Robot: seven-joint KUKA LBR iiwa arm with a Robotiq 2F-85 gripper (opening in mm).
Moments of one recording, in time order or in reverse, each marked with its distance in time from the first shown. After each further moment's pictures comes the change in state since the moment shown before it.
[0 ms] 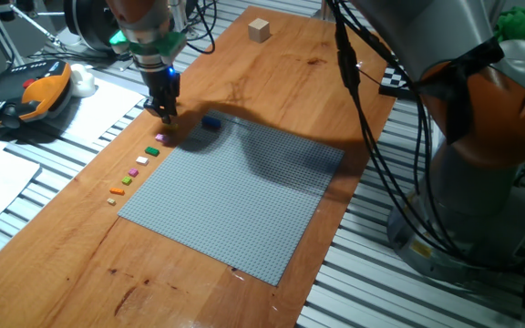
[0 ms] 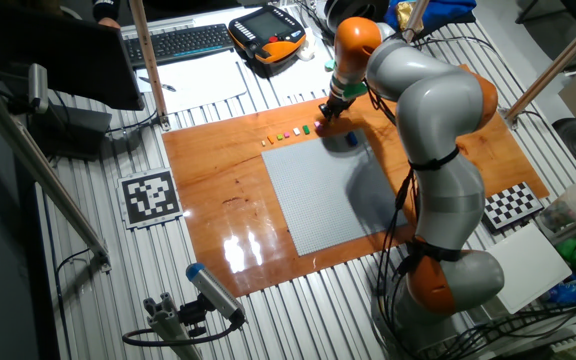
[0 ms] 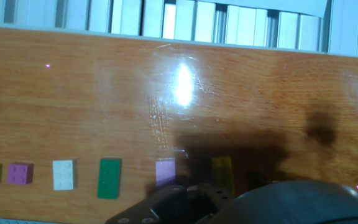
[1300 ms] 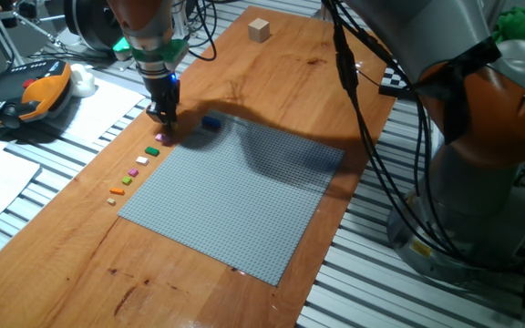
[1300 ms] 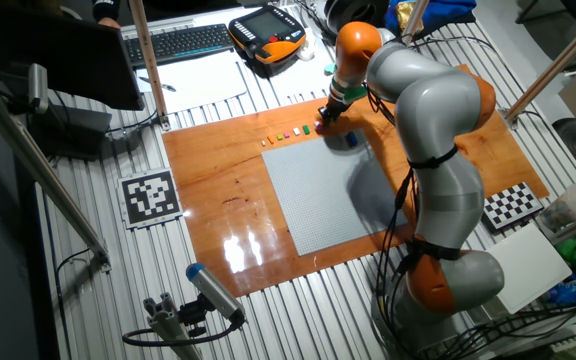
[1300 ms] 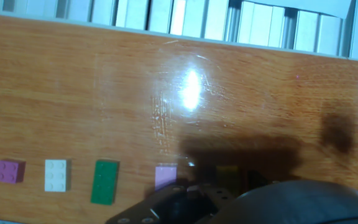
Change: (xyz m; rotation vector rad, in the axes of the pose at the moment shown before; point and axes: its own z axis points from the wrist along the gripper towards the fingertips) arm -0.002 0.002 0.021 -0.028 -0.027 -0.053
